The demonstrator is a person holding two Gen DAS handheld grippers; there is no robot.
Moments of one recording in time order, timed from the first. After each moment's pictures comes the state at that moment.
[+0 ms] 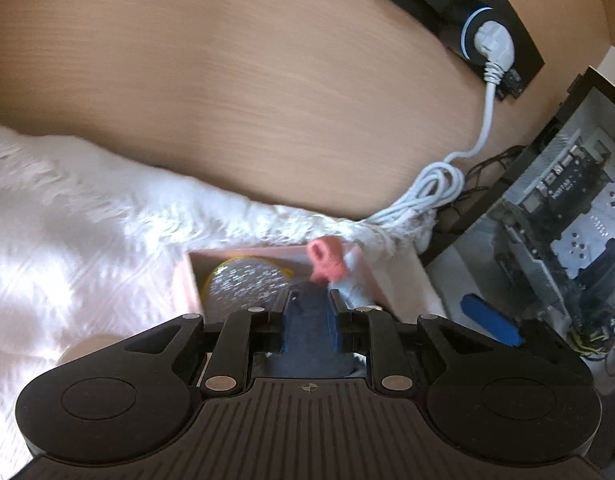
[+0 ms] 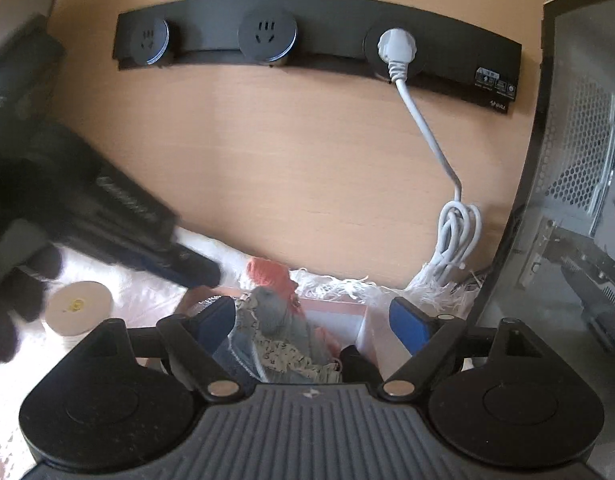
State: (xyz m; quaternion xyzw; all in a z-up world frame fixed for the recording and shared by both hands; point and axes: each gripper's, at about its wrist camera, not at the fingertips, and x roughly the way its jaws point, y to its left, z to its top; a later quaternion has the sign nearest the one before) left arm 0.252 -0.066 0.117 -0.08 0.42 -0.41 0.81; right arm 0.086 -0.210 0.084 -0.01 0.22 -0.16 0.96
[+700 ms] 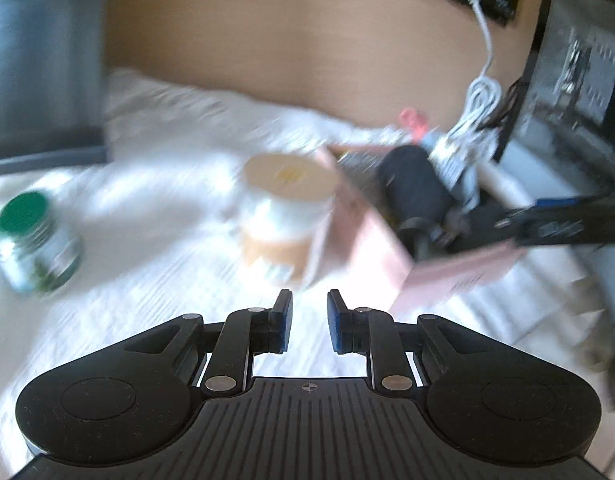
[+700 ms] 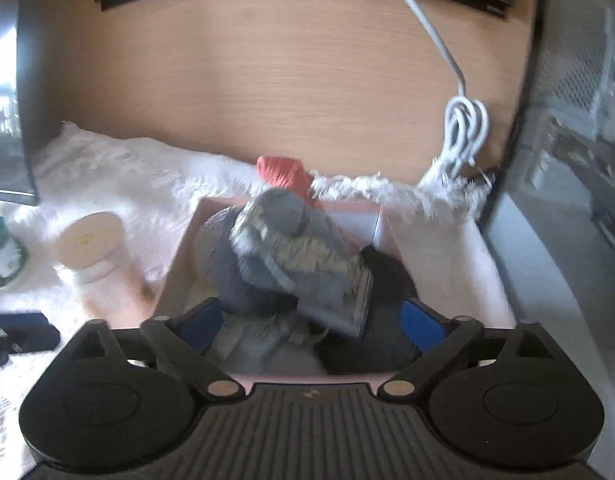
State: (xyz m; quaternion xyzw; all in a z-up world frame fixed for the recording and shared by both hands) left arm 0.116 0.050 0.064 0.05 0.34 -0.30 0.89; right arm 0.052 -0.191 0.065 0.06 0.31 -0.15 0.94
